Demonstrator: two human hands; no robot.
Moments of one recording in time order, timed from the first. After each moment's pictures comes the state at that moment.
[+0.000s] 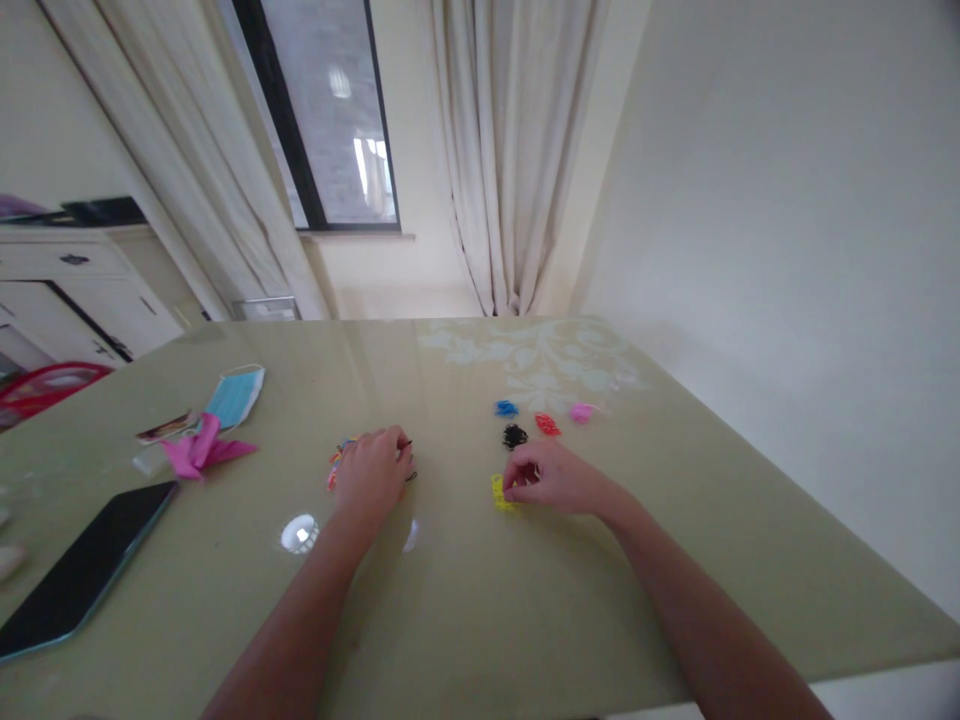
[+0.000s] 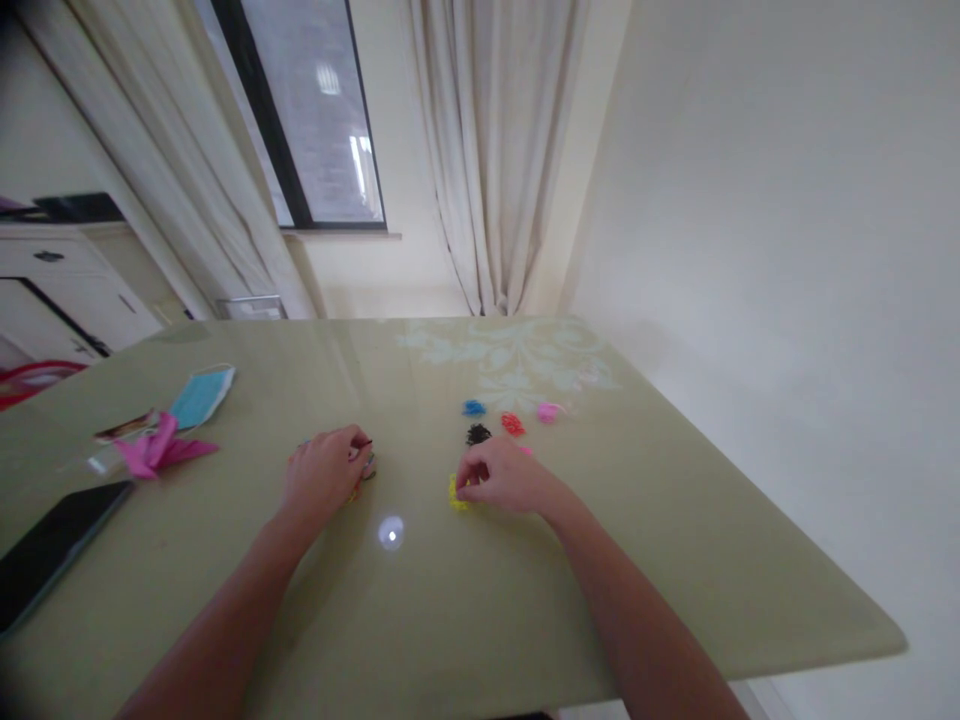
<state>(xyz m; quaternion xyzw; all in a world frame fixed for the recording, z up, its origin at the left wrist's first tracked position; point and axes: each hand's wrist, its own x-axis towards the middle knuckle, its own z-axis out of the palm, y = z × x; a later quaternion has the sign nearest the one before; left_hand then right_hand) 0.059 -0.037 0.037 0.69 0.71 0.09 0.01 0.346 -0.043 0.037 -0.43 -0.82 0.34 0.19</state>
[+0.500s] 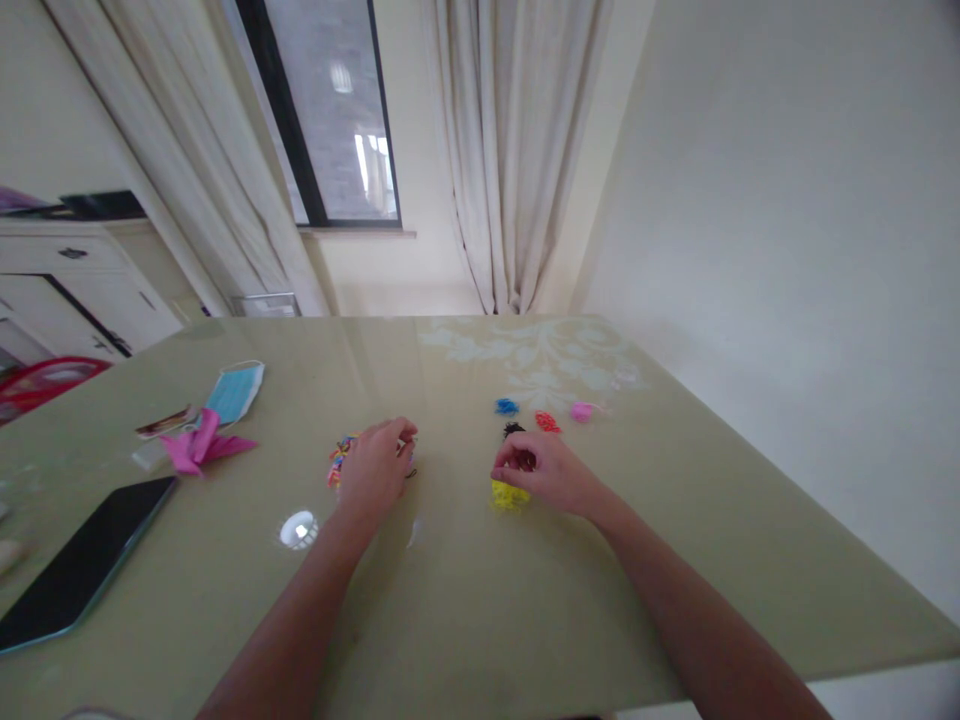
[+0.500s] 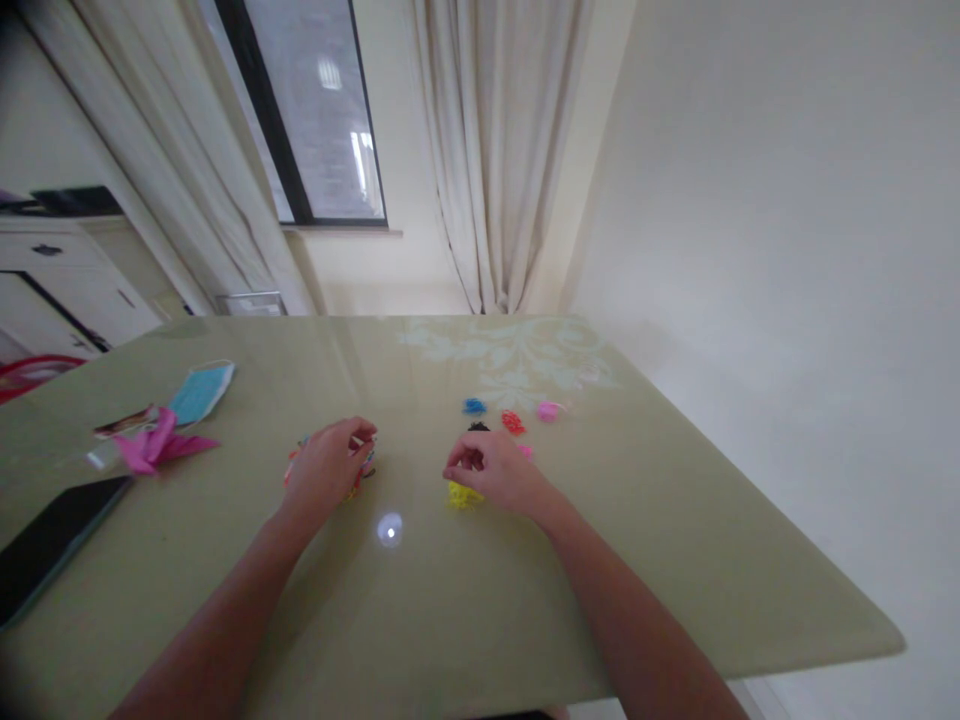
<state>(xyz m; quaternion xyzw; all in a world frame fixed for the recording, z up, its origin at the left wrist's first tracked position) 0.054 -0.030 0.027 0.71 0.67 0.23 0.09 0.331 -0.046 0.038 -0.45 -0.78 0.33 0.29</state>
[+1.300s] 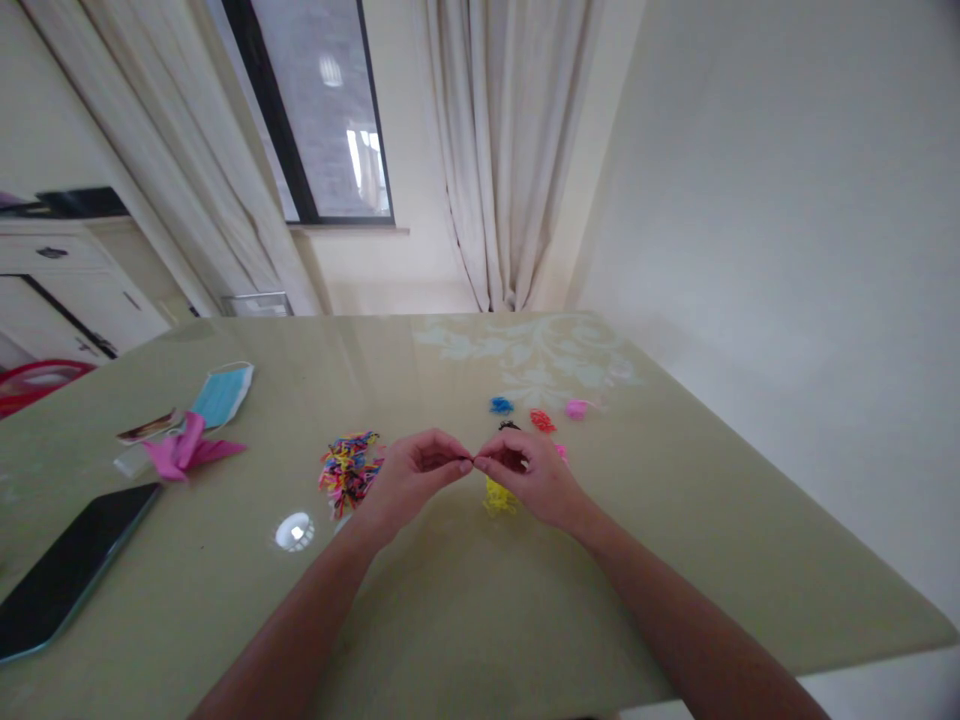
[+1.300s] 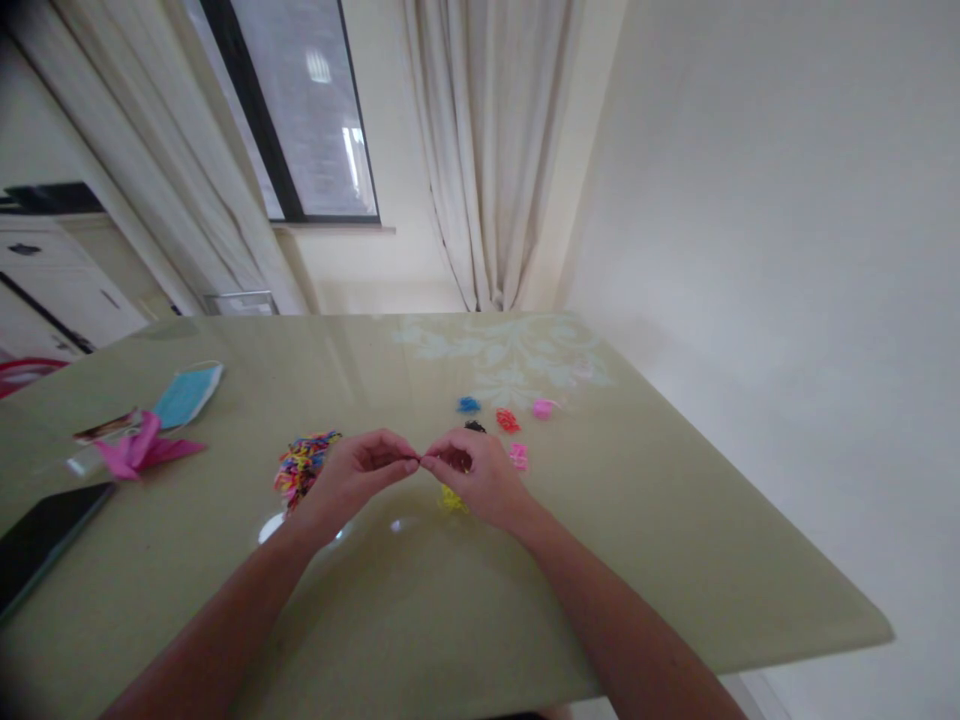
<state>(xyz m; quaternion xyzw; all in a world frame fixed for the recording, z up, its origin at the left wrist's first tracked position) 0.097 -0.052 0.038 0.60 0.41 0.41 0.54 0.309 -0.061 0.037 -0.43 -0.73 0.33 0.41</state>
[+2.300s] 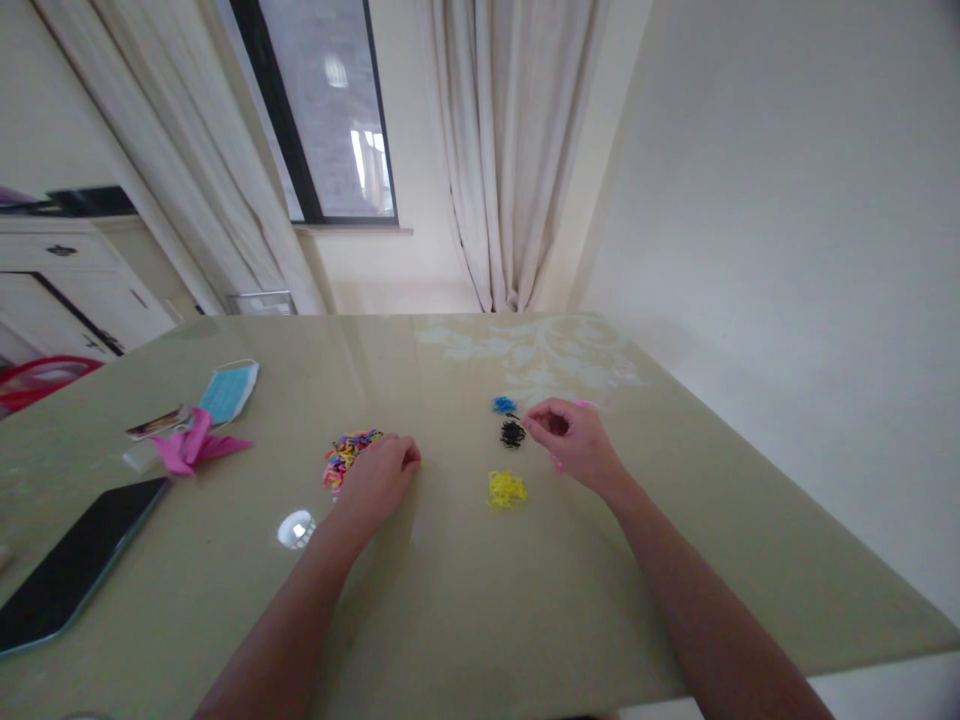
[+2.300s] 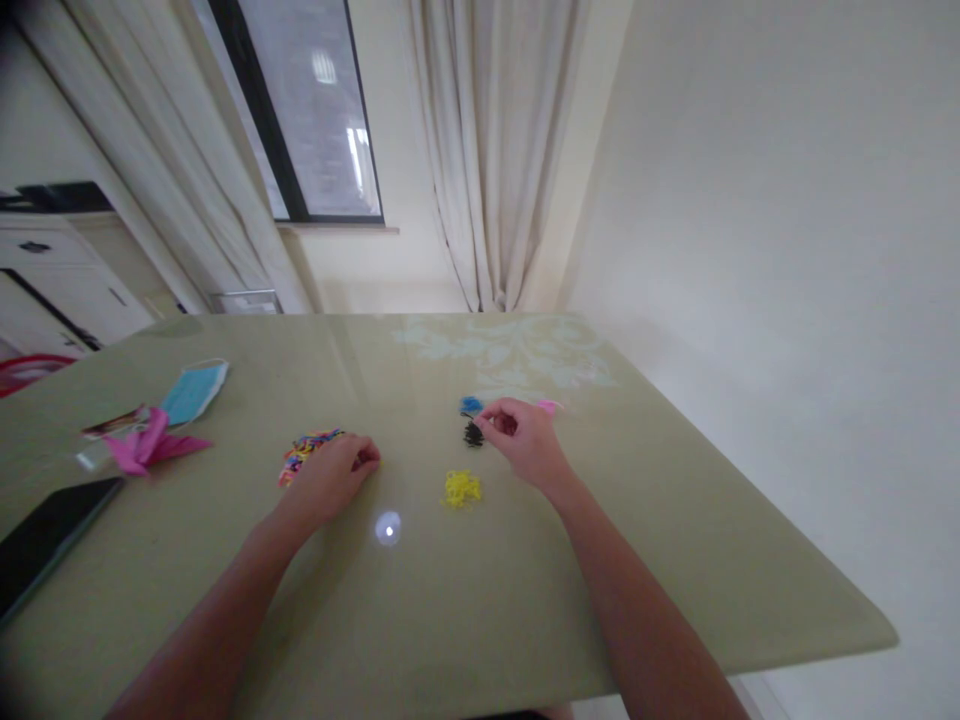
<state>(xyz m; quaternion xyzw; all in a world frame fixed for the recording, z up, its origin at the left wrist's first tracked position) 0.052 -0.031 0.021 0.77 0.62 0.09 0.12 0.364 -0.032 0.042 -0.50 -0.72 0.23 0.42</state>
